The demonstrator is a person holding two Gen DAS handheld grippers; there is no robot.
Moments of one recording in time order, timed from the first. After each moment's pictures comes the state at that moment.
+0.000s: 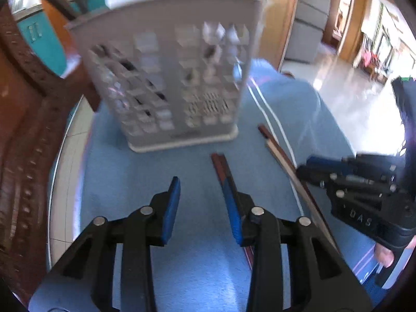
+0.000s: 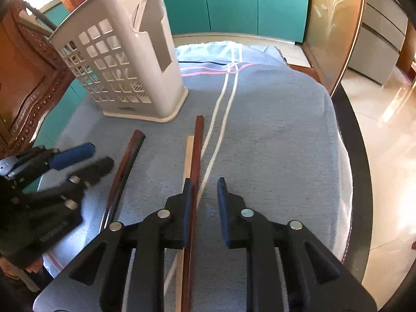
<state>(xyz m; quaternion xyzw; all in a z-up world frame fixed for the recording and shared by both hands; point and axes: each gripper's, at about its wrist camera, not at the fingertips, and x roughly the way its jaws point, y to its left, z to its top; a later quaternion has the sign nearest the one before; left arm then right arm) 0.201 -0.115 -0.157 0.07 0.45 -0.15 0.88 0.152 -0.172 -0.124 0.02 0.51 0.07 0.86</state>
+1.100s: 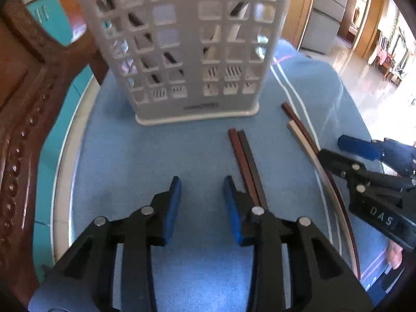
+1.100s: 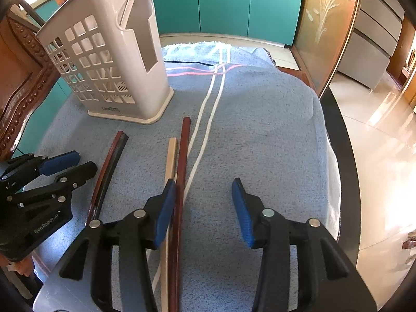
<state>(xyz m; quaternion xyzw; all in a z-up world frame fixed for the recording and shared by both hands) 0.206 -0.116 -0.189 0.05 0.50 -0.11 0.86 0.159 -0.175 -0.128 0.00 0.51 0.04 0.86</state>
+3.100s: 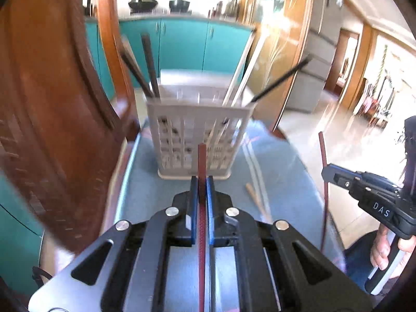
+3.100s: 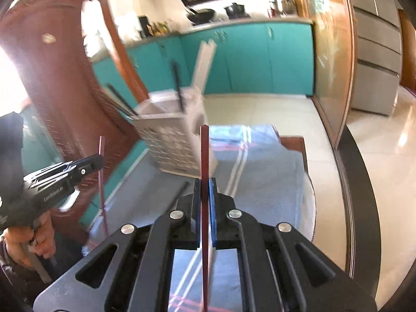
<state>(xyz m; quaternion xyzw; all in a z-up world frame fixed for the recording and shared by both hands) 0.129 -0.056 -0.062 -0.02 0.34 -0.13 0.93 0.063 -0.198 0.016 0.07 0.34 0.15 0.93</state>
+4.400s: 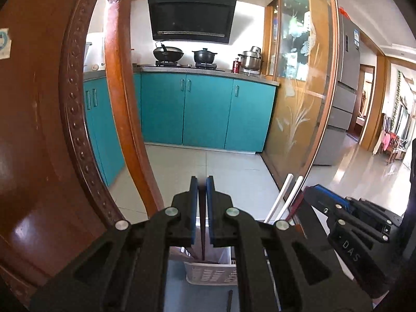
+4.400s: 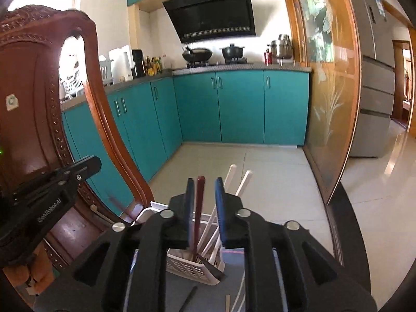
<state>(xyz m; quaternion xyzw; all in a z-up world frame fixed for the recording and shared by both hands) 0.242 -0.040 0.066 -0.03 0.22 -0.05 0.97 0.187 -0.146 0.098 0.04 0.23 0.08 0.97</state>
